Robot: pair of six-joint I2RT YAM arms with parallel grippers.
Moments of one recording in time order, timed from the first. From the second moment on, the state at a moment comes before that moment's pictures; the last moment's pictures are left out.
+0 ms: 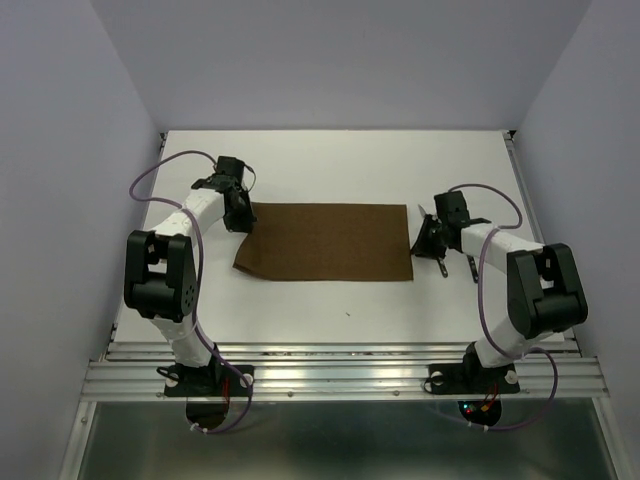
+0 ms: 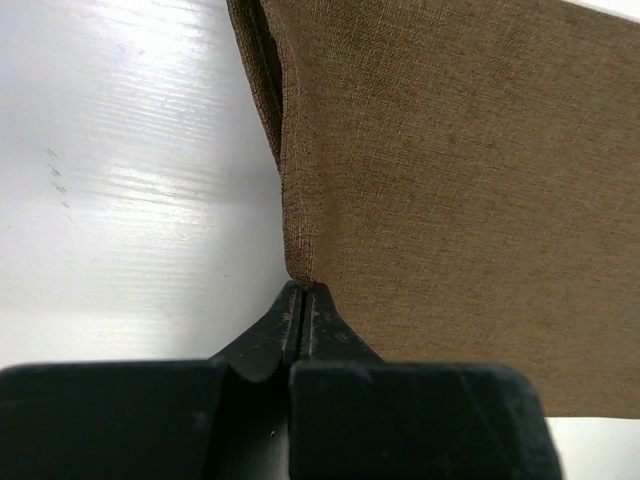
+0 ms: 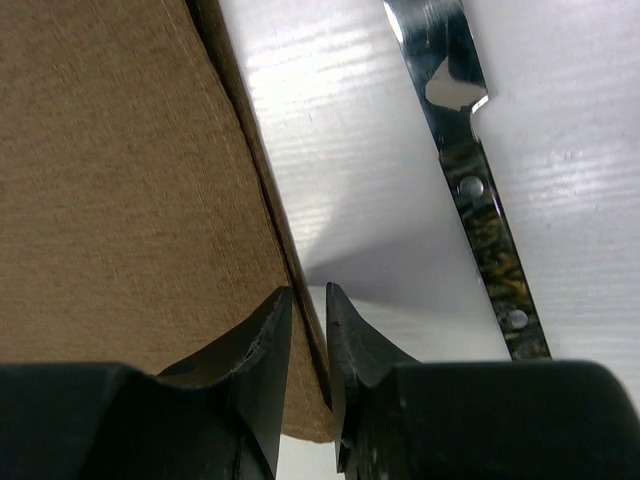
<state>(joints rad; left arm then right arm) -0.17 1.72 1.23 -0.62 -0.01 -0.40 0.17 1.58 0.84 -0.28 -0.13 0.56</state>
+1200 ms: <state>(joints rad) -0.44 1.73 1.51 -0.73 0.02 -0.49 0.21 1.68 0.88 -0.17 -0.19 0.62</state>
